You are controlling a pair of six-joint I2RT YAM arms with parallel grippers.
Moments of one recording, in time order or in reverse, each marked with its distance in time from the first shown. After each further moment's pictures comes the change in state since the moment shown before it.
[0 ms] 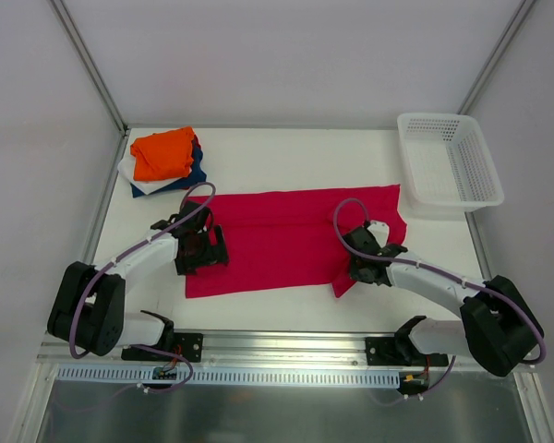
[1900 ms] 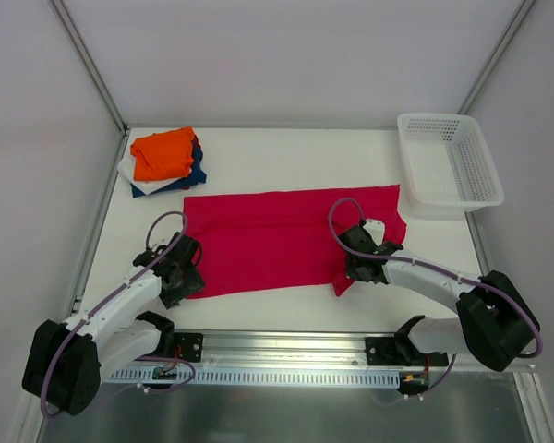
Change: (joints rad) left arm -0.040 -0.364 -0.217 -0.267 -0.213 -0.354; right arm 0.032 0.040 0.024 0.016 0.012 -0.005
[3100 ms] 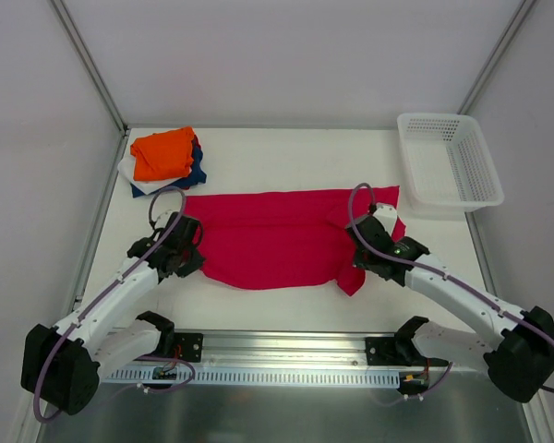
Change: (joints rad) left arm -0.019 0.010 0.154 0.091 -0.001 0.030; right arm 0.023 -0.200 0.124 -0.187 0.060 -0.025
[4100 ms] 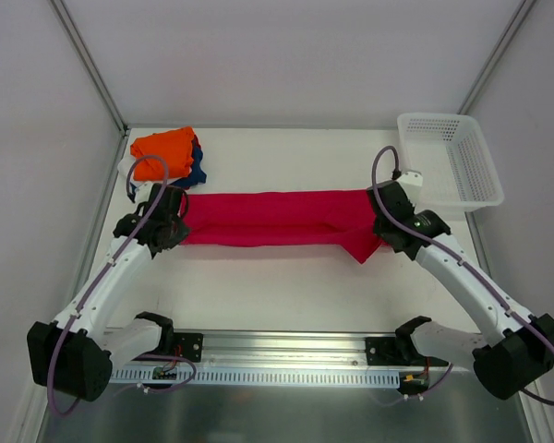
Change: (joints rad) left arm 0.153 0.066 0.253 -0.061 -0.113 0.090; right arm -0.187 0.016 0.274 -0.116 0.149 -0.184
